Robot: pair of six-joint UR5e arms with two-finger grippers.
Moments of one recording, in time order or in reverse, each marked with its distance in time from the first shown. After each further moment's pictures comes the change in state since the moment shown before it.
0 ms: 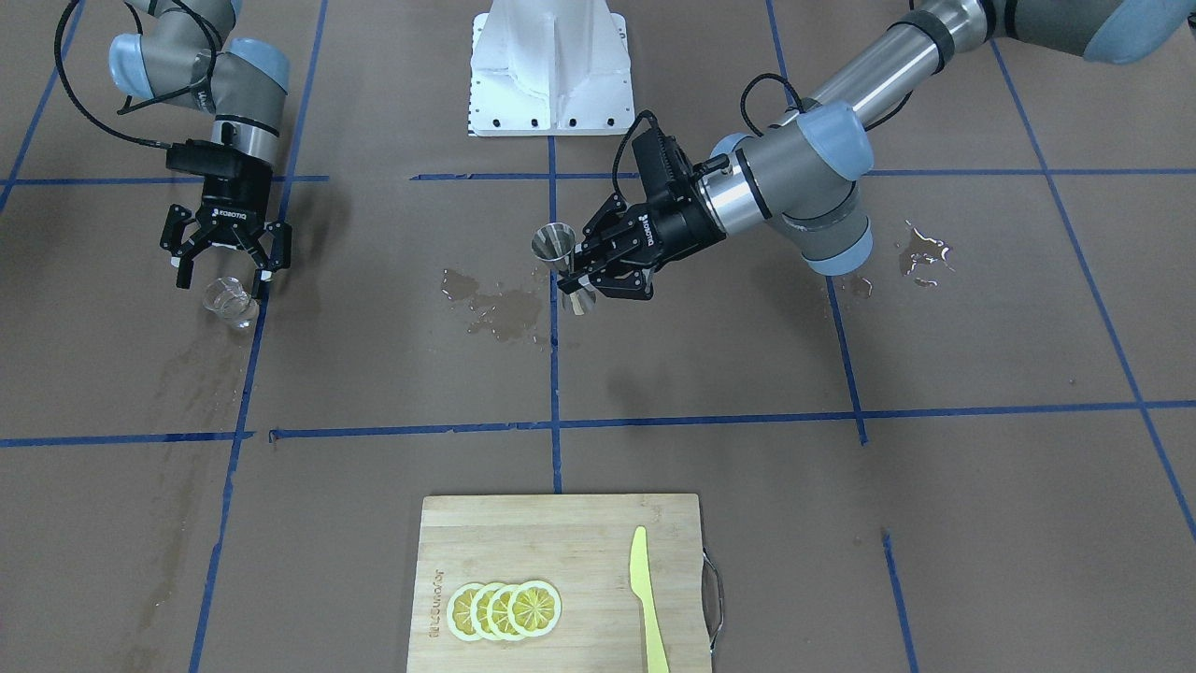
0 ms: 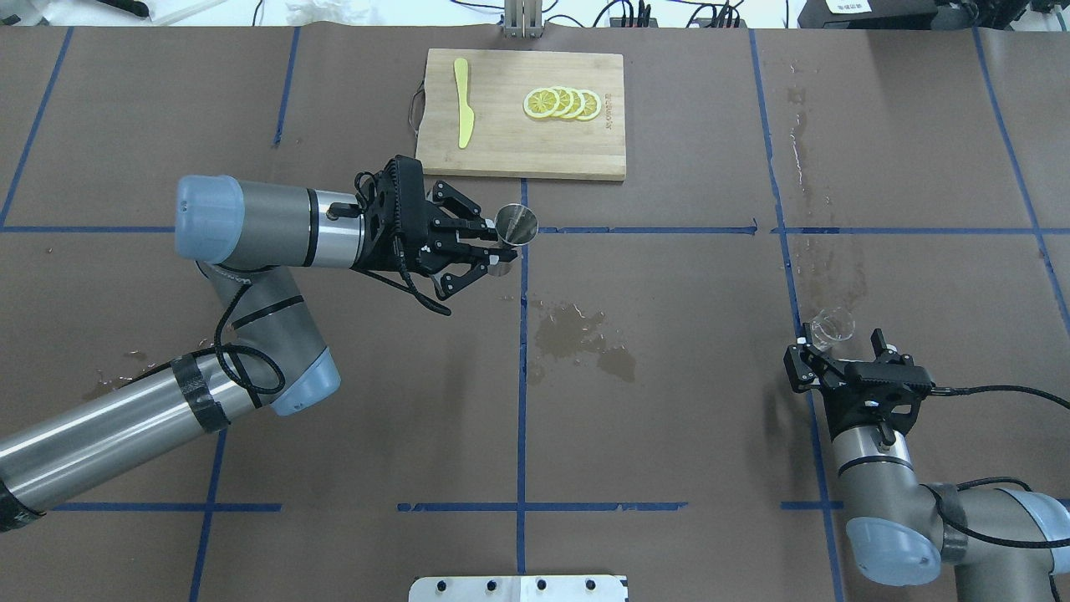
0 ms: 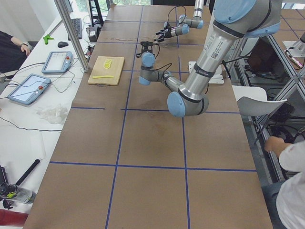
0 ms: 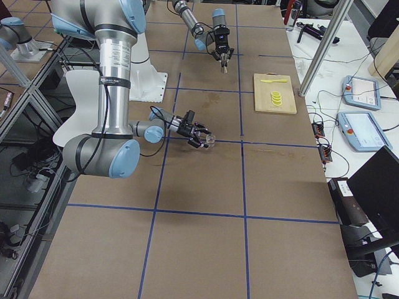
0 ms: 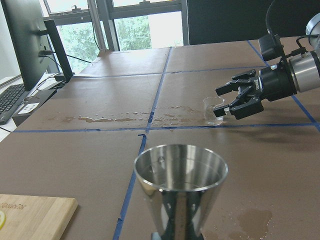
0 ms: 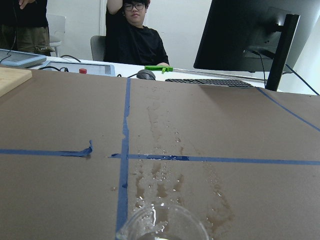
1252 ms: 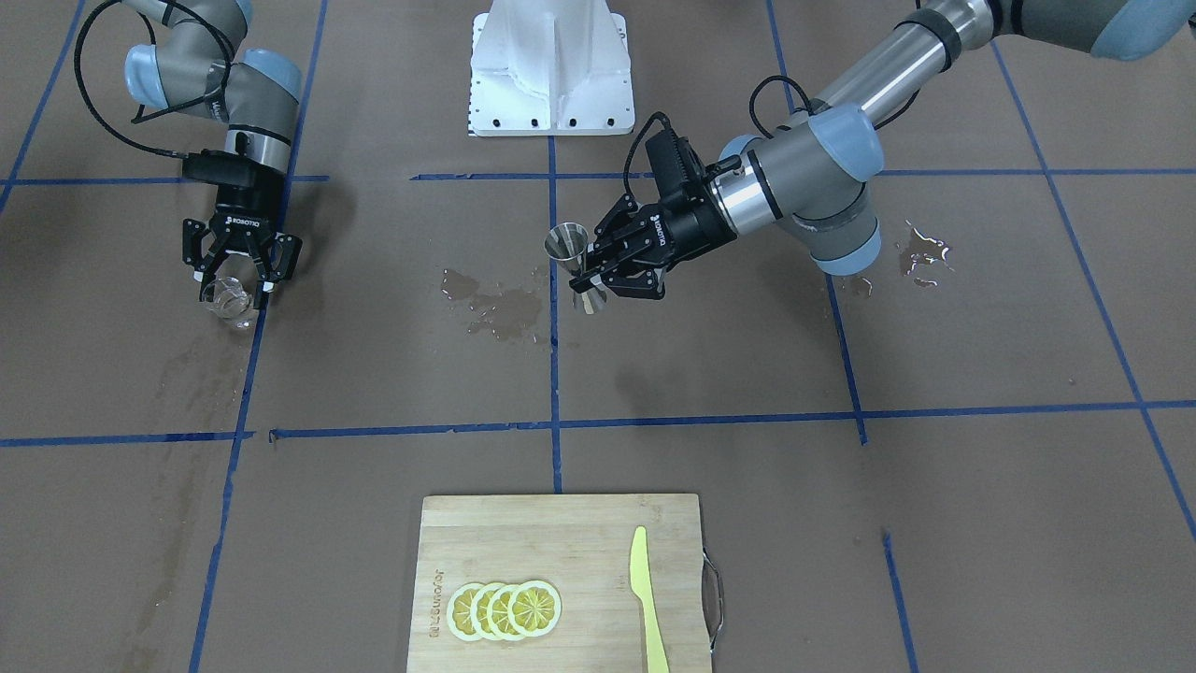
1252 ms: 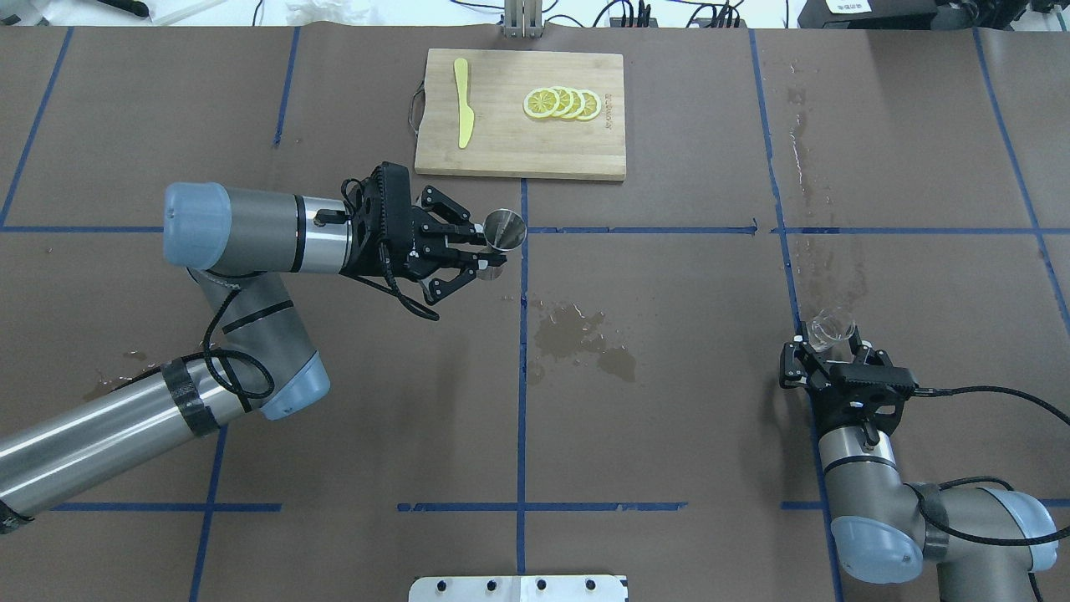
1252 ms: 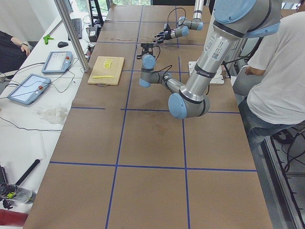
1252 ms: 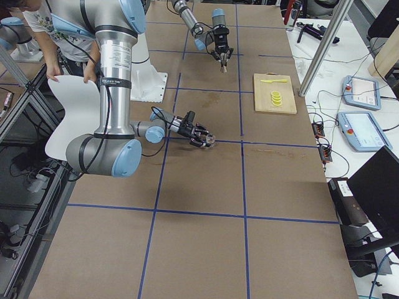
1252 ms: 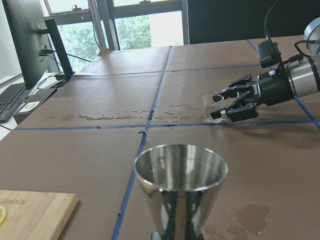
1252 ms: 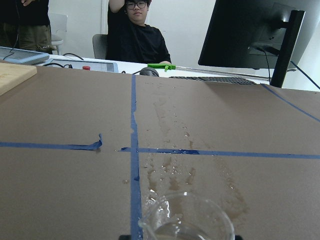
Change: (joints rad) left arm 0.000 0.027 -0.004 -0.028 0.000 0.000; right arm -0.001 0.034 -0.028 0.000 0.001 -0.001
